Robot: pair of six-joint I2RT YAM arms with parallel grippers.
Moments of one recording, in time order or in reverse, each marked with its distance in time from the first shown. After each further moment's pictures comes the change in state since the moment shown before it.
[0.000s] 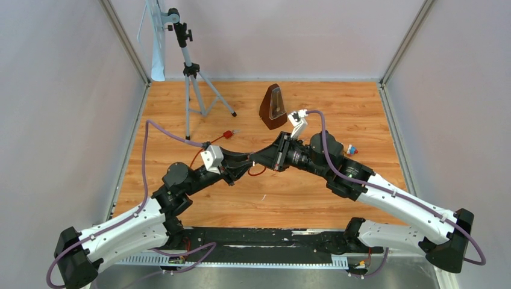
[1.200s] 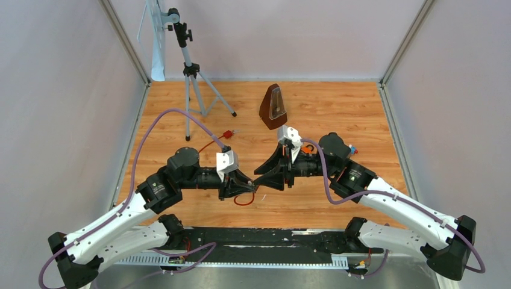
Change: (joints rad) left arm -0.002 0.009 0.305 -0.782 0.325 0.076; right arm -0.063 -0.051 -0.095 0.121 -0.528 -0.717
